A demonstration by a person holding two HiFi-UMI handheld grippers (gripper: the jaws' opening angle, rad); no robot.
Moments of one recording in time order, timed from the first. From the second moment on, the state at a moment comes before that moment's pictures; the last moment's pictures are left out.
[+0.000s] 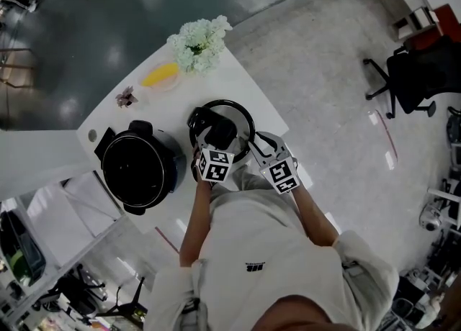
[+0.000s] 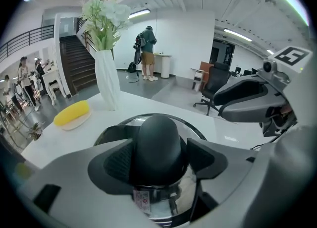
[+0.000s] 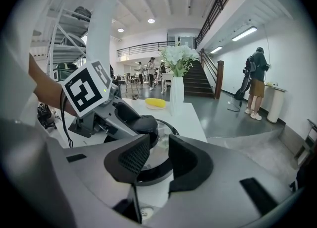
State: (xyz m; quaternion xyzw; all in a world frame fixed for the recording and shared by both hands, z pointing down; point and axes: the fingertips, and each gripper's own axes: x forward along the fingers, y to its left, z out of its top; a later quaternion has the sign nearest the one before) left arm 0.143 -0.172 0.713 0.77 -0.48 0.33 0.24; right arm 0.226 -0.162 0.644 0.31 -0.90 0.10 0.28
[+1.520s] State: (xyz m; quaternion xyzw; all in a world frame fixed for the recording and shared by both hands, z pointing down) left arm 0.150 -0.177 0.667 0.79 -0.45 0.33 0.24; right arm 0.228 -0.168 0.611 0.33 -0.90 0.09 0.27
